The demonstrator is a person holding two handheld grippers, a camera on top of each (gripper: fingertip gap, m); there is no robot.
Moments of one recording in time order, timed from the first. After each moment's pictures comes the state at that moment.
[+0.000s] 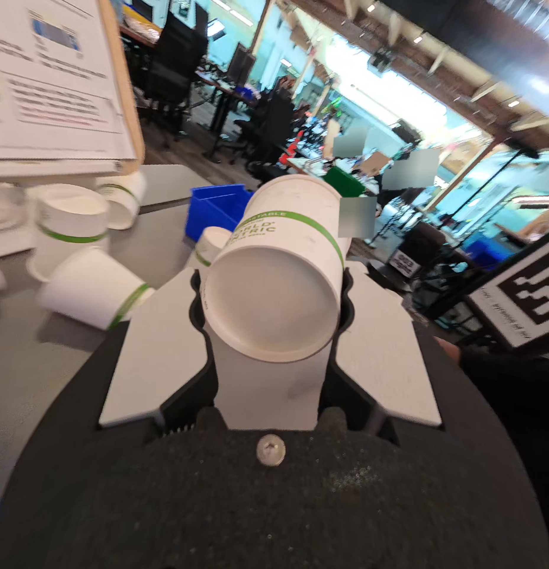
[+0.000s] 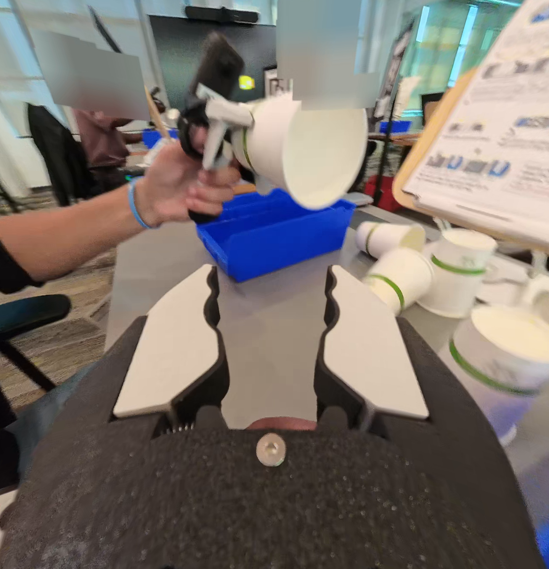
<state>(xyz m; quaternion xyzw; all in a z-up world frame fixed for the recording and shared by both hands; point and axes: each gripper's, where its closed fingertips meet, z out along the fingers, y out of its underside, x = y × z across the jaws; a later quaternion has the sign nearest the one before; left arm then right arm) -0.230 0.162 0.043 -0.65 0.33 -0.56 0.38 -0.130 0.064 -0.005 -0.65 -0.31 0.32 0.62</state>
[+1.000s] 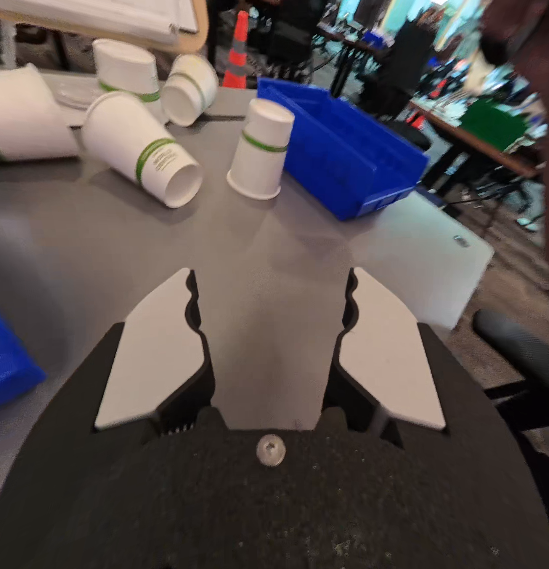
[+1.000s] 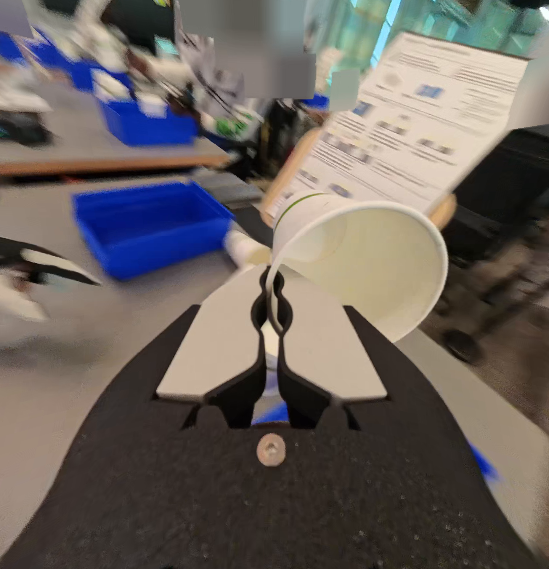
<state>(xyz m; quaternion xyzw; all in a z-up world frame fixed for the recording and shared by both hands) -0.249 0.066 -0.081 -0.76 0.30 -0.37 0.45 -0.003 0.133 0.127 -0.70 -0.32 0.14 0.62</state>
